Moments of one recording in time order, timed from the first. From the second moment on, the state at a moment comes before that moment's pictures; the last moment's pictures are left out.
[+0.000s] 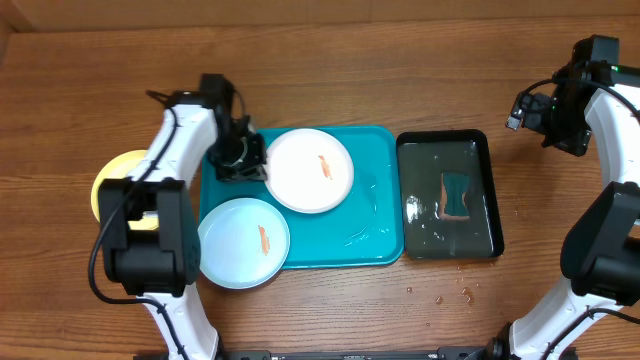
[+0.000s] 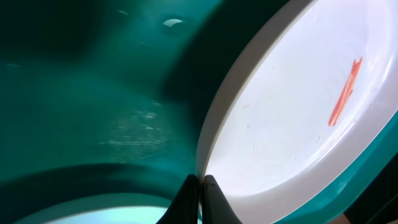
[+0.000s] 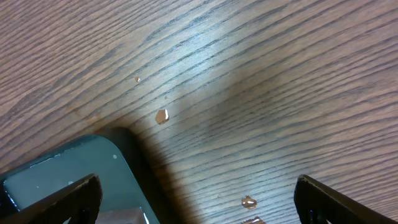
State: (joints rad) left arm -0.08 2.02 1.48 -1.06 0.36 -0.26; right arm -0.26 1.97 1.66 -1.05 -0.06 0.17
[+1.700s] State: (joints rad) left arm -0.33 2.02 1.48 -1.05 0.16 -0.42; right arm -0.25 1.97 1.66 -1.35 -0.48 0.06
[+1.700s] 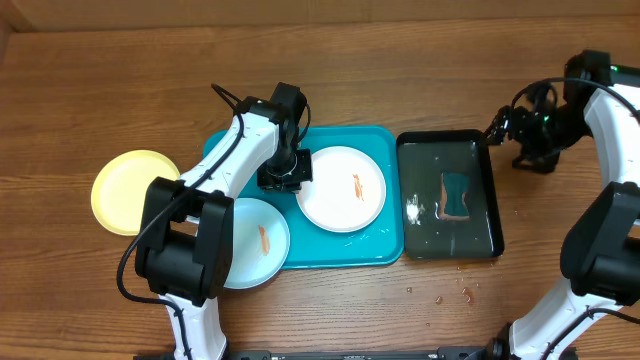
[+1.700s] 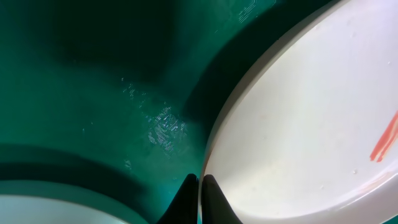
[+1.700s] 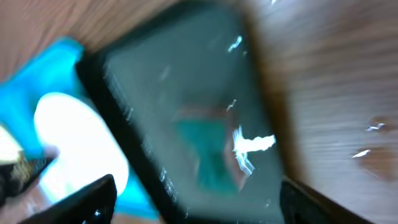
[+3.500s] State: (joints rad) left arm -0.35 2.02 1.48 -1.06 0.15 -0.42; right arm 0.12 1.97 1.33 -1.02 -0.14 0.20
